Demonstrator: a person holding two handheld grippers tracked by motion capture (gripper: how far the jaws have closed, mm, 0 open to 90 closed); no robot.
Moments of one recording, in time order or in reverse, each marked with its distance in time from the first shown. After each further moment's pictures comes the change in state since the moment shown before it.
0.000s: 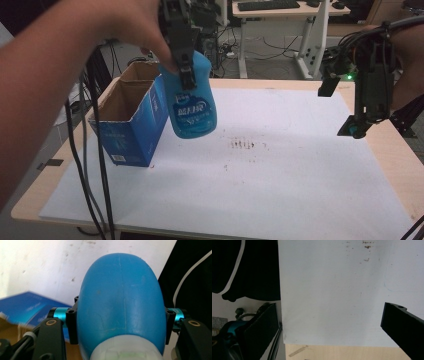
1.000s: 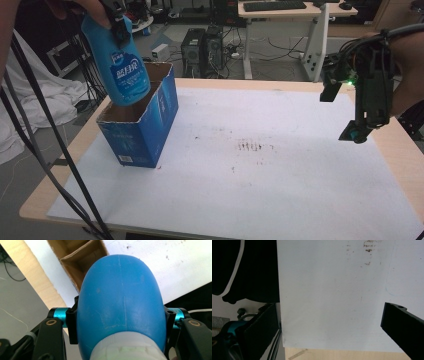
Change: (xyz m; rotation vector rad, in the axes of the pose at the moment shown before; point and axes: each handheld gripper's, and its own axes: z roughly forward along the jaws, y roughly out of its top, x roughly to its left) left arm 0.085 -0.123 -0.050 -0.032 0.045 -0.714; right arm -0.008 0.013 0.010 0.008 0.018 -0.004
